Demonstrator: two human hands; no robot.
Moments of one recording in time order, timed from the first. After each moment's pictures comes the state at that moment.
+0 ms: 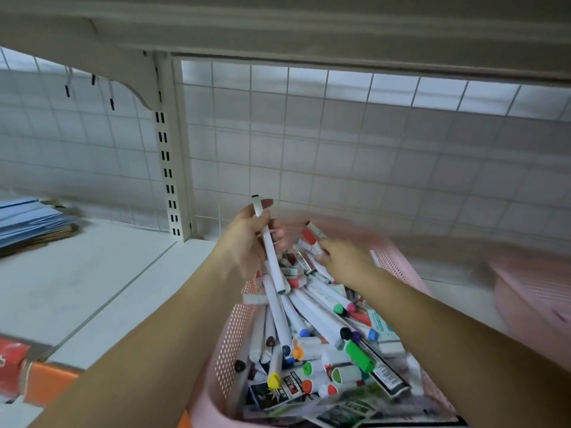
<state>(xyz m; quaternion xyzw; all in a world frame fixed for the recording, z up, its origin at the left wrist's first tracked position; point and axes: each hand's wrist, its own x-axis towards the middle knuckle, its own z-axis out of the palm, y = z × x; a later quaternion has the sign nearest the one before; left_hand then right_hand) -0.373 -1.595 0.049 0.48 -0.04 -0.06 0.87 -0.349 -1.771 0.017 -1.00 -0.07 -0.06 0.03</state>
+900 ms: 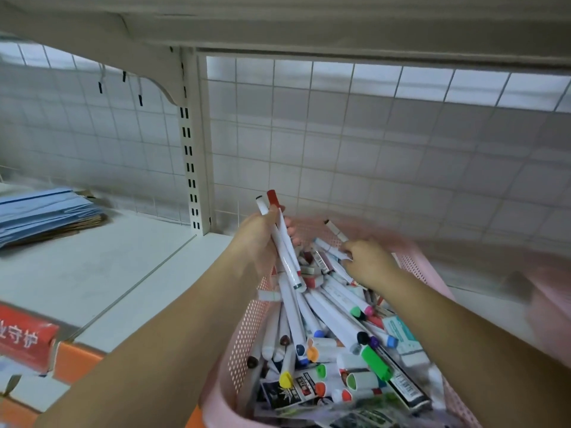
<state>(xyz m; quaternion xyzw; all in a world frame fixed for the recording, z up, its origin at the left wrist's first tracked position) -0.371 -1.598 0.052 0.48 0.04 -0.04 0.87 -0.339 -1.783 0.009 -1.00 -0.05 -0.06 0.06</state>
